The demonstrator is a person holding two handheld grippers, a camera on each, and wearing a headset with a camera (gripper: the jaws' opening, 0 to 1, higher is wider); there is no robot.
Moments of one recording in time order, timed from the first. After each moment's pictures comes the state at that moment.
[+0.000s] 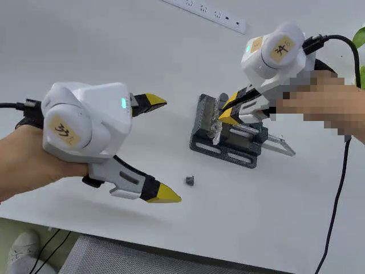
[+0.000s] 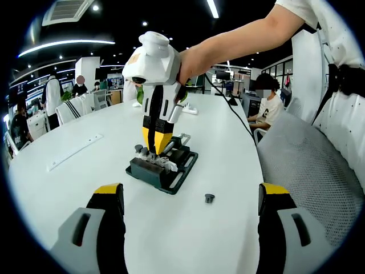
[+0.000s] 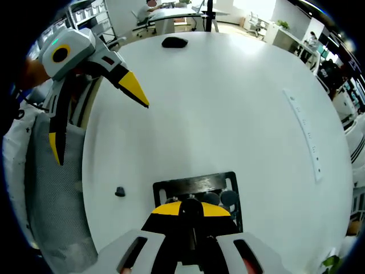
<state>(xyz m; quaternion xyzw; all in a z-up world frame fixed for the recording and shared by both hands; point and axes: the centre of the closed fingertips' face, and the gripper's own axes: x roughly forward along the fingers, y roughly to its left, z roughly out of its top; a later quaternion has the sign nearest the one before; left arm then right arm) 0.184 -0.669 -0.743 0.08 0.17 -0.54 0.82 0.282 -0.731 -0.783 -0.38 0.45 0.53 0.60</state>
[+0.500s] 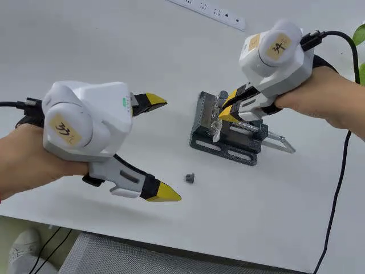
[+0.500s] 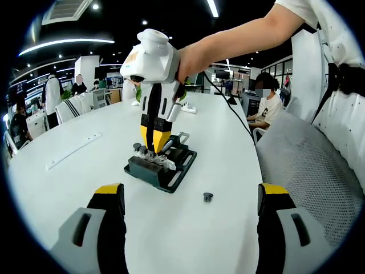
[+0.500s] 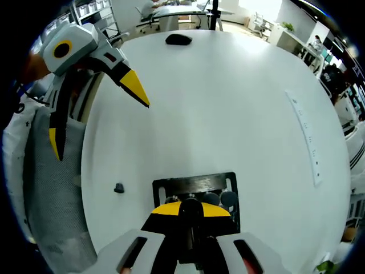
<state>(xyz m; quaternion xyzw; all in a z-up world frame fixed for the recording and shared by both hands) 0.181 -0.669 -0.745 0.08 0.18 -0.55 0.81 0.283 -0.731 -0.784 -0.41 0.44 0.54 0.59</state>
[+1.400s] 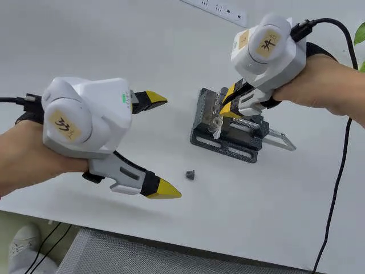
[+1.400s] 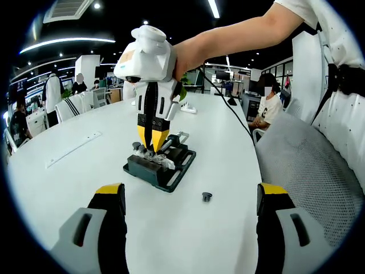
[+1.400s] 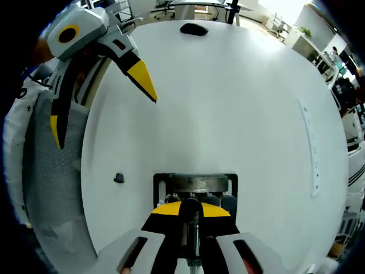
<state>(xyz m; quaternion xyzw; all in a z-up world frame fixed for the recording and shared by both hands) 0.181 -0.670 -0.748 0.08 0.18 -0.55 0.81 0.279 -0.730 -0.784 -0.46 0.44 0.55 0.54</state>
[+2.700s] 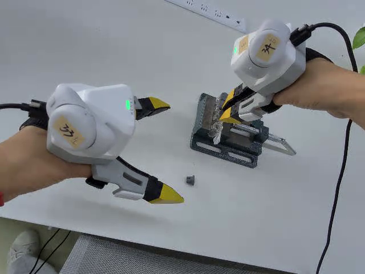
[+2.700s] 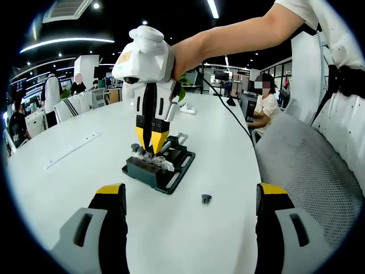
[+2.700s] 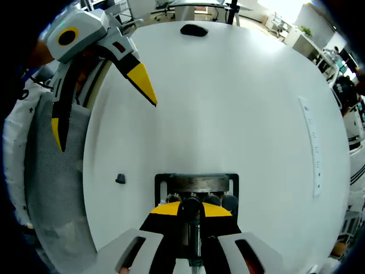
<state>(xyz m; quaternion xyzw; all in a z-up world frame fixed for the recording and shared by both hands) 0.181 -0.673 -0.744 0.08 0.18 -0.55 0.81 0.279 -0.729 -0.783 -0.45 0.45 0.55 0.55</state>
